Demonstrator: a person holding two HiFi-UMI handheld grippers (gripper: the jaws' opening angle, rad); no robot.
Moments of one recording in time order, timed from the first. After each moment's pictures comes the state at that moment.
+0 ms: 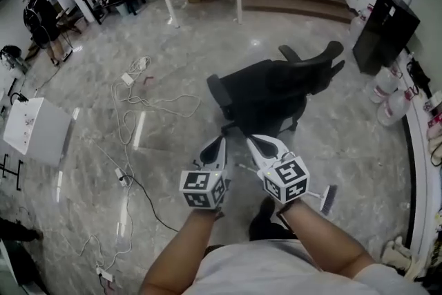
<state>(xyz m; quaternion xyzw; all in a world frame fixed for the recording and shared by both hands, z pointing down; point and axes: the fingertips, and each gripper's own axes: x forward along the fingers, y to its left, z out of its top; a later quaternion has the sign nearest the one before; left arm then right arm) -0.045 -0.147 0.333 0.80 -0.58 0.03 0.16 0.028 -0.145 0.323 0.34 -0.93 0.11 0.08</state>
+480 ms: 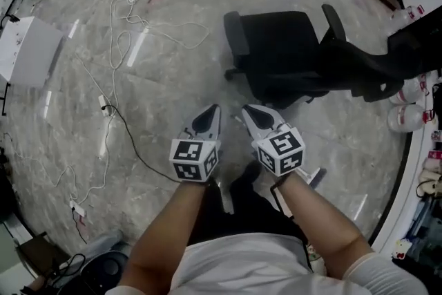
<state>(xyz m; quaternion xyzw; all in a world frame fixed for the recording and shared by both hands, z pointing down) -0.123 -0.234 0.525 0.72 -0.64 0.06 0.26 -0.054 -0.251 0.526 0.22 -0.94 0.17 0.20</state>
